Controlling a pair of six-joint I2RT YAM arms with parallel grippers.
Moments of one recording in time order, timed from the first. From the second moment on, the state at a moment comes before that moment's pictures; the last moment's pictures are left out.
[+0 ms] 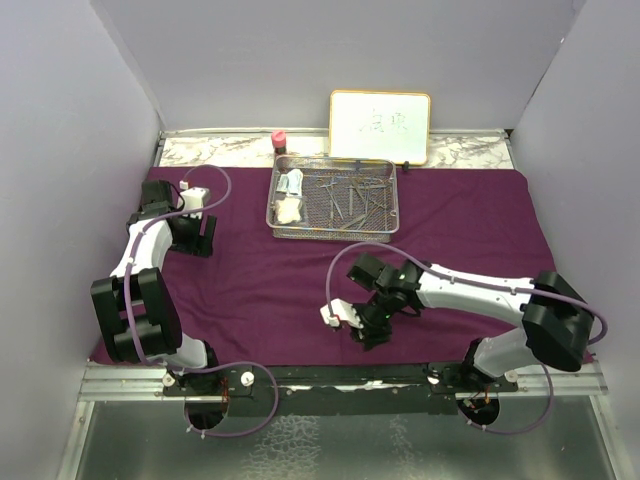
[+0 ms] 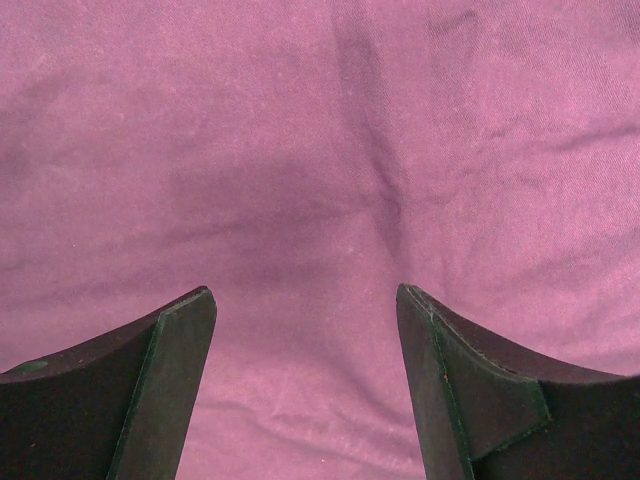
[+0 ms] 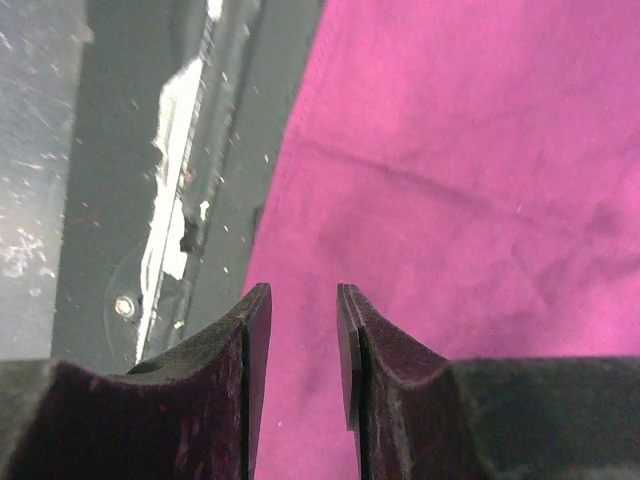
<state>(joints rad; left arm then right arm) 0.25 1.47 0.98 -0.63 0.26 0.41 1.02 1.42 0.86 -0.70 -0.60 -0.76</state>
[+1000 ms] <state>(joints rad) 0.23 1.48 0.97 -0.61 0.25 0.41 0.98 1.63 0.86 -0.84 -0.66 -0.86</state>
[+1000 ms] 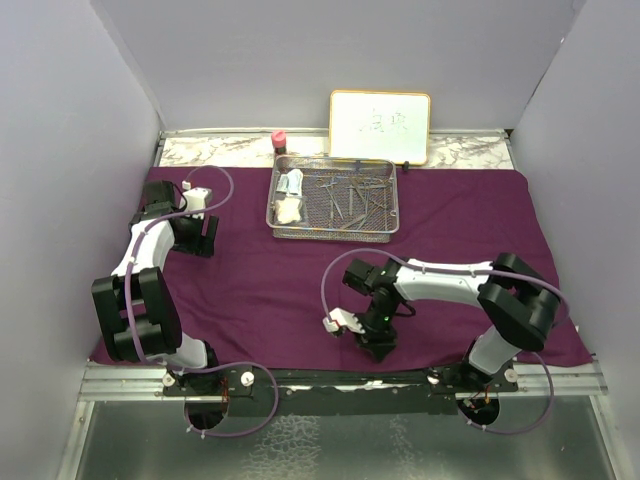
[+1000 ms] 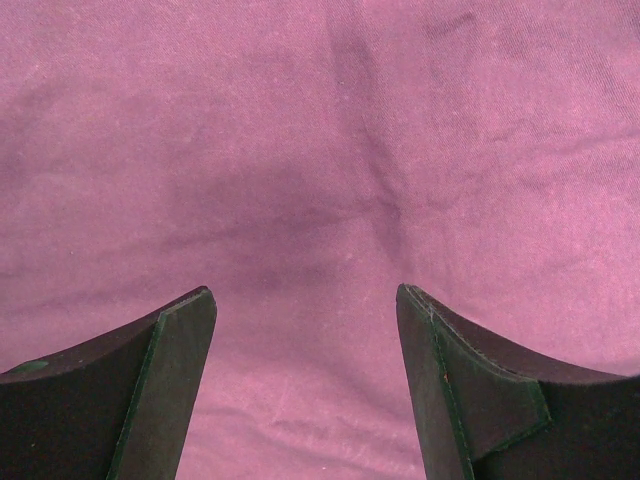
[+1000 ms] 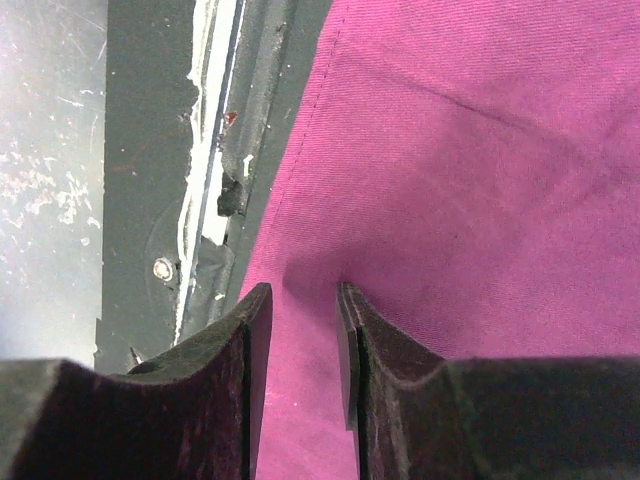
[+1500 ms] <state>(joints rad) 0.23 1.43 0.91 -0.60 0.16 0.47 0.65 1.38 0.88 -0.84 -0.59 -0.82</state>
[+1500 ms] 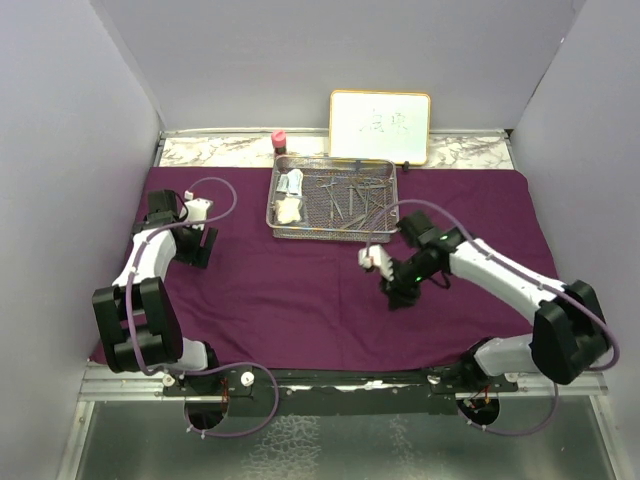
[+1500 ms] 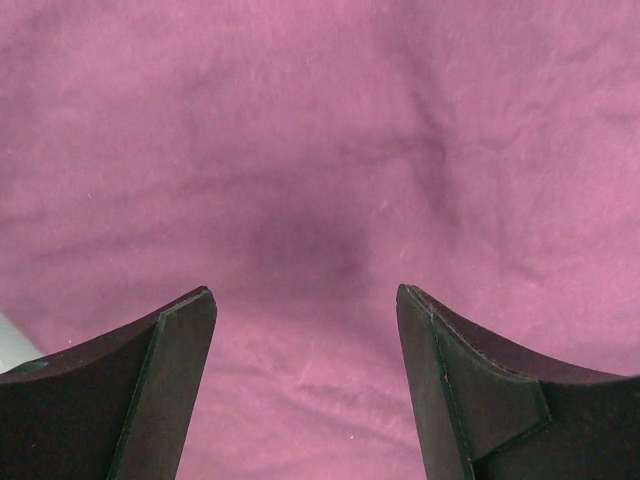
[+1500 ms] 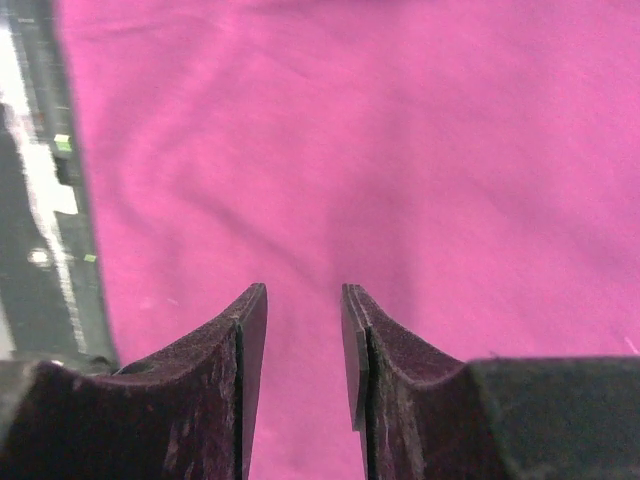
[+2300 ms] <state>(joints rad) 0.27 1.28 0.69 -0.67 0.01 0.66 -0.64 1.49 0.85 -0.98 -0.39 -1.33</state>
